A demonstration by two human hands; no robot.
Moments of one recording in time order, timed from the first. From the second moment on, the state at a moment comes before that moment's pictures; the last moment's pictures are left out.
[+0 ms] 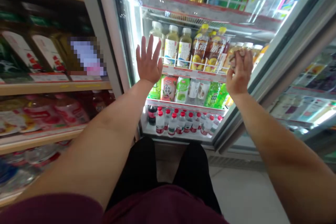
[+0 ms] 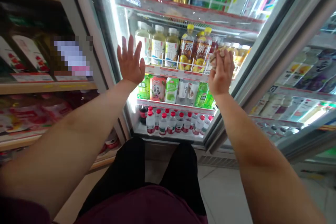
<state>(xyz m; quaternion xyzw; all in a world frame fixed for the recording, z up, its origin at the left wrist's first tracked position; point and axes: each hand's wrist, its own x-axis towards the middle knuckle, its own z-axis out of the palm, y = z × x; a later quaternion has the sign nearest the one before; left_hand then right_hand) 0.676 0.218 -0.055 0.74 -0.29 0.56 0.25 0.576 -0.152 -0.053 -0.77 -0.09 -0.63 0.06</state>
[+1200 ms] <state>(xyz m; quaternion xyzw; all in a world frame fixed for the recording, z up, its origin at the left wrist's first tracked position) 0.664 0.218 -0.055 0.72 -0.30 0.56 0.29 0.600 -0.014 -0.031 -0.81 -0.20 -0.55 0.03</state>
